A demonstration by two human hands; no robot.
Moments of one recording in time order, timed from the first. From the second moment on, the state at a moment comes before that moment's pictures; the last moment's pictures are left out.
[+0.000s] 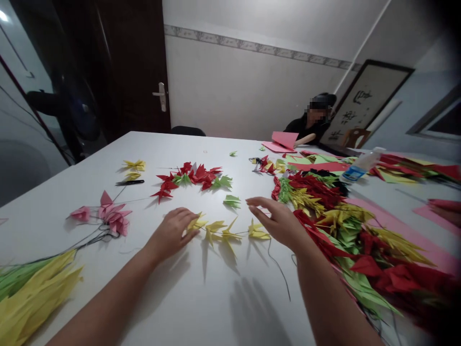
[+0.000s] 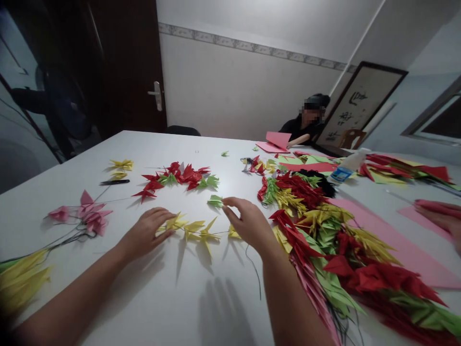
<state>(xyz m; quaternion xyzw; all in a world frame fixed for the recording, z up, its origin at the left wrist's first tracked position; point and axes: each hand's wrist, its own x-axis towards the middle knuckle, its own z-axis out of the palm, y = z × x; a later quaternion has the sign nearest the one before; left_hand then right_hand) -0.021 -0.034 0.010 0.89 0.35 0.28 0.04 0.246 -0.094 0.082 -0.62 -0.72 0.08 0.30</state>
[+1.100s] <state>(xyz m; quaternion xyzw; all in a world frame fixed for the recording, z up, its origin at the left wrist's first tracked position) 0.023 -0.031 0.017 0.93 0.29 0.19 0.11 0.274 -0.114 -0.007 -0.58 -0.76 0.01 0.30</state>
